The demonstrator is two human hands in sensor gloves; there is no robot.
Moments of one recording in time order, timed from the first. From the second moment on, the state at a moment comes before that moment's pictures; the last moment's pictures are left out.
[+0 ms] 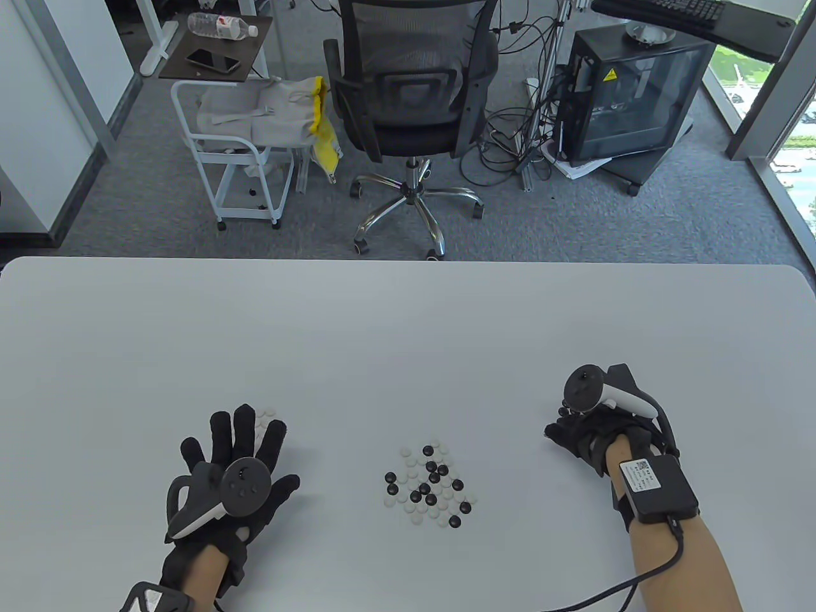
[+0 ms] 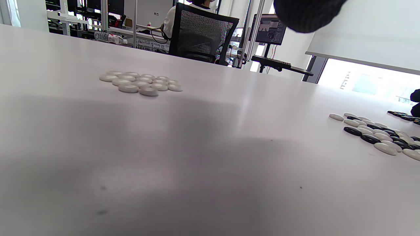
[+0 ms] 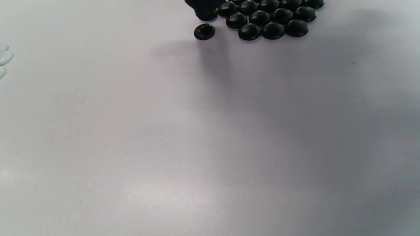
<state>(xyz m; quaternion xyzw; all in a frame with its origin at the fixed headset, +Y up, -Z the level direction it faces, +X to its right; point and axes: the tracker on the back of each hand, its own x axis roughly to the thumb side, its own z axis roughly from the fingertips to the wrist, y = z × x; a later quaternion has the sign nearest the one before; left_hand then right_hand) -0.264 -0.758 -0.267 -0.09 -0.12 0.07 0.99 0.258 -0.748 -0.378 0.05 0.36 0.93 0.07</state>
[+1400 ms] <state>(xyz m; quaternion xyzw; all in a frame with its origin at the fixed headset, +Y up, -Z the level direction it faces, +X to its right) -0.271 -0.753 -0.265 -0.09 -0.11 0.08 0.99 0.082 -0.769 -0.439 0.13 0.38 0.91 0.10</state>
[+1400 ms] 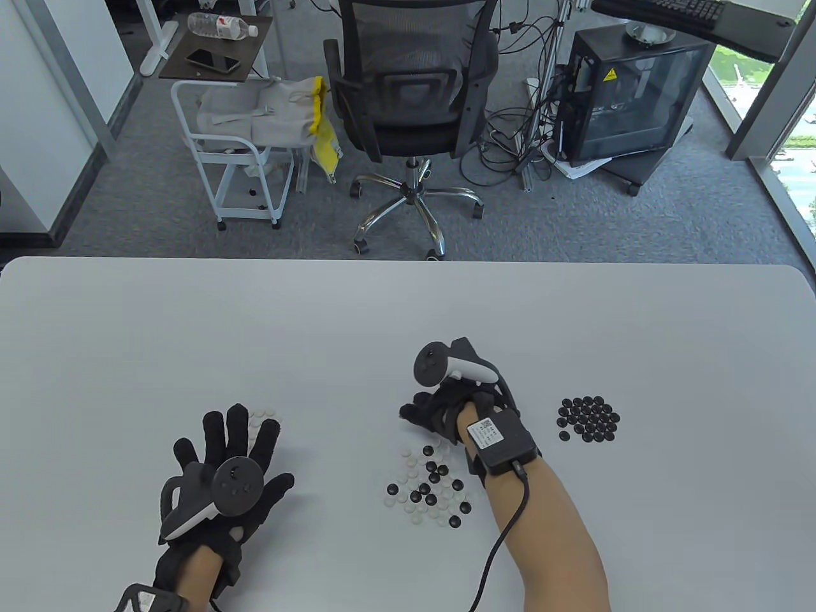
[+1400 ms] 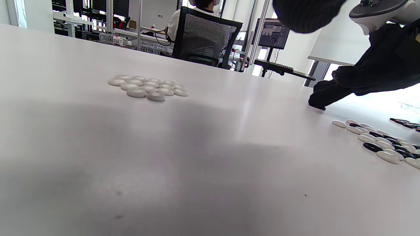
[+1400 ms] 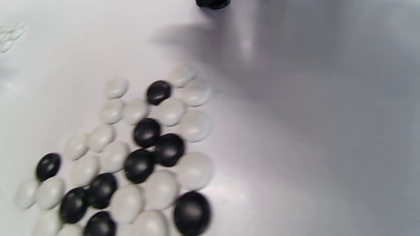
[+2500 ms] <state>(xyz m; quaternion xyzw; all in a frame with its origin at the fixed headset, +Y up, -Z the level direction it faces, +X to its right) -0.268 -0.757 -0.267 -0.10 -0.11 0.06 0.99 0.201 -0.741 -0.433 0.03 0.36 0.93 0.10</state>
